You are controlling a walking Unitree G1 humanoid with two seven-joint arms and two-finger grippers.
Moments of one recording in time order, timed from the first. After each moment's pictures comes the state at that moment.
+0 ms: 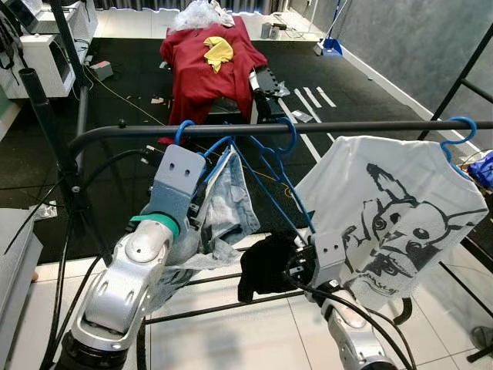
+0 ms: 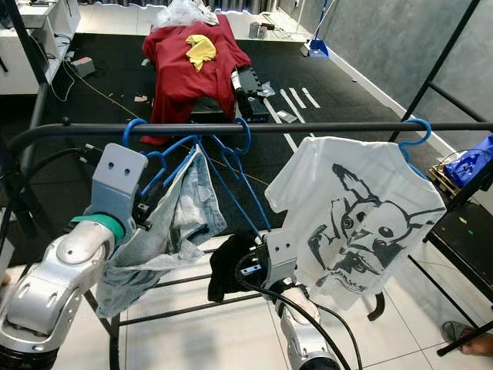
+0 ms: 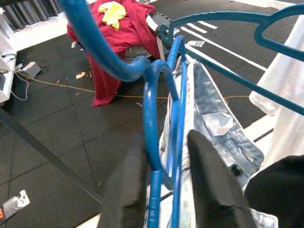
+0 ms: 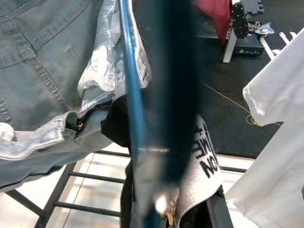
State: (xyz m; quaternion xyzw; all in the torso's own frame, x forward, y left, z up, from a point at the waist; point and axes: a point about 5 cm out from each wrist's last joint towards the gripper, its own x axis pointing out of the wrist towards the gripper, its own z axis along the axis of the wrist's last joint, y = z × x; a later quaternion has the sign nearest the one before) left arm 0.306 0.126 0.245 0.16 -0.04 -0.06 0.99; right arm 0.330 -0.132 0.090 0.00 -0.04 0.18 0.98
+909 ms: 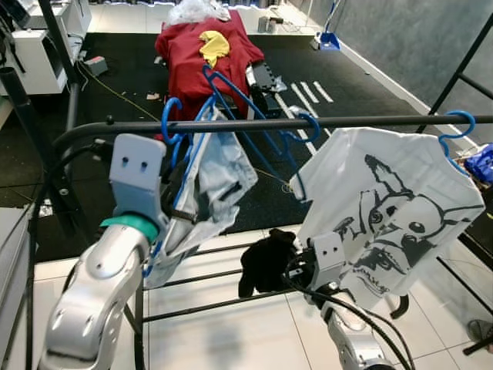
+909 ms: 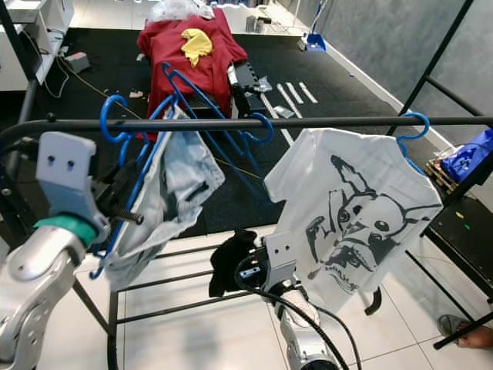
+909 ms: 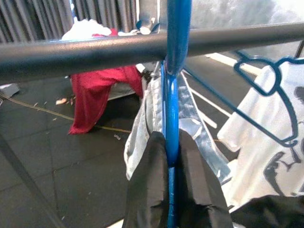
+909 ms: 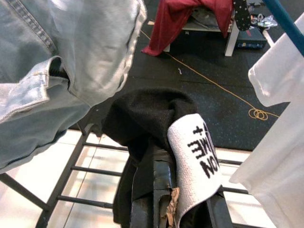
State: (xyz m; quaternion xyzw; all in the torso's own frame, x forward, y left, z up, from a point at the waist) left arm 0.263 0.148 0.271 0.07 -0.13 -0.09 0.98; right arm 0.326 -0.131 0.085 0.00 -0.04 0.18 0.98
